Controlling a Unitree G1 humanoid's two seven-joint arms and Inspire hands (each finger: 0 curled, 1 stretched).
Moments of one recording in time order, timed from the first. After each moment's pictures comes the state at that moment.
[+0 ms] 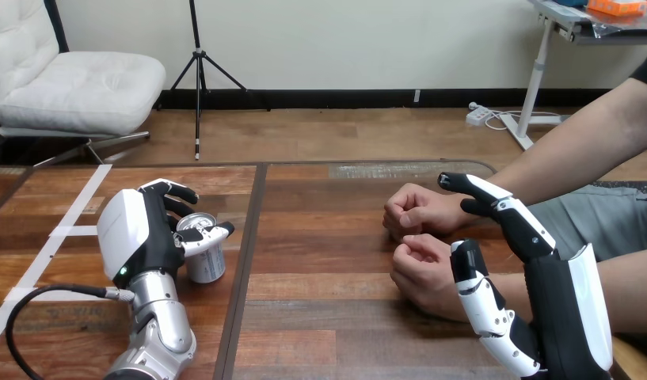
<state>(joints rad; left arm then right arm) -0.60 0.22 -0.18 1.27 0.39 -0.33 0.73 0.38 -0.08 -0.02 -0.13 -0.38 -0.82 -0.14</state>
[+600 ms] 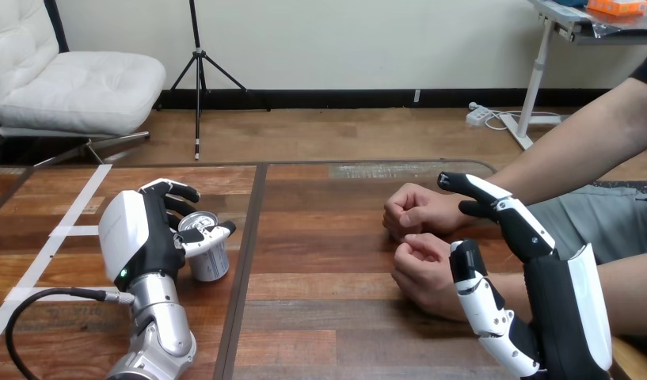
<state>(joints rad) -0.59 0.22 -0.18 1.27 0.38 -0.38 0.73 0.38 -0.08 -0.02 -0.13 -0.38 -0.82 -0.14</state>
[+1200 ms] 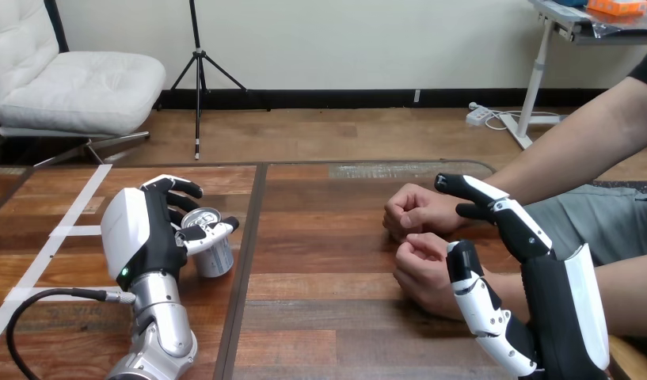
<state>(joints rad) -0.59 0.22 -0.18 1.27 0.38 -0.42 0.74 0.38 -0.08 -0.01 -0.13 -0.38 -0.81 -0.14</state>
